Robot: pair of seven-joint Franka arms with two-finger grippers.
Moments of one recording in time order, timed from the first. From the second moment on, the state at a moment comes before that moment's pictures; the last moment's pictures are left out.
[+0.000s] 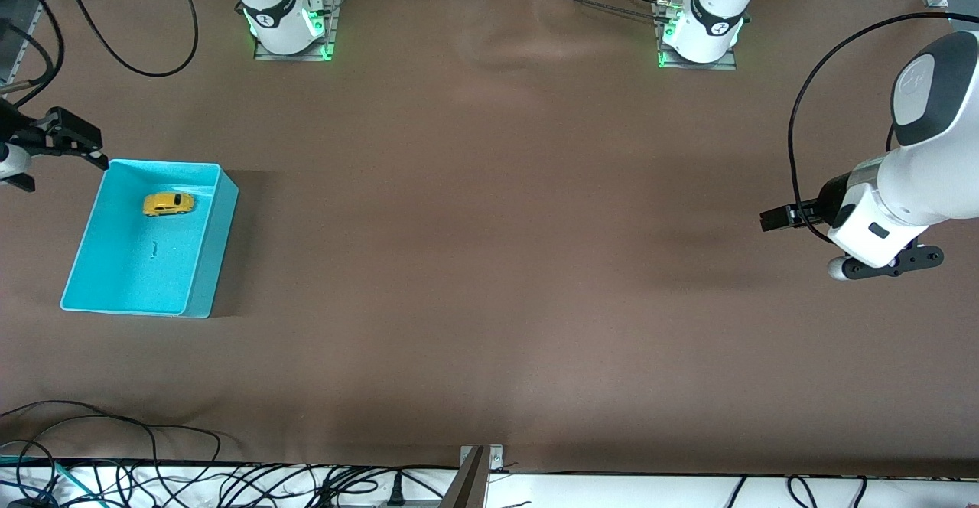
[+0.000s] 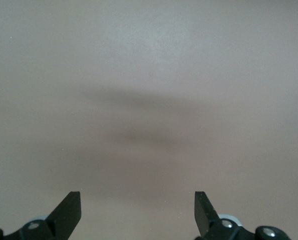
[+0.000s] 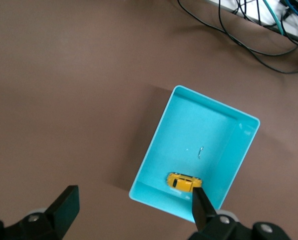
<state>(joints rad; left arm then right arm) 0.23 0.36 -0.38 -1.39 0.09 1.55 -0.33 -0.27 0.09 0.27 -1.49 -0.05 1.63 -0.29</state>
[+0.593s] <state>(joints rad) 0.23 0.36 -0.38 -1.39 0.09 1.55 -0.33 -0.01 0.05 0.05 -1.50 -0.05 1.61 -0.04</state>
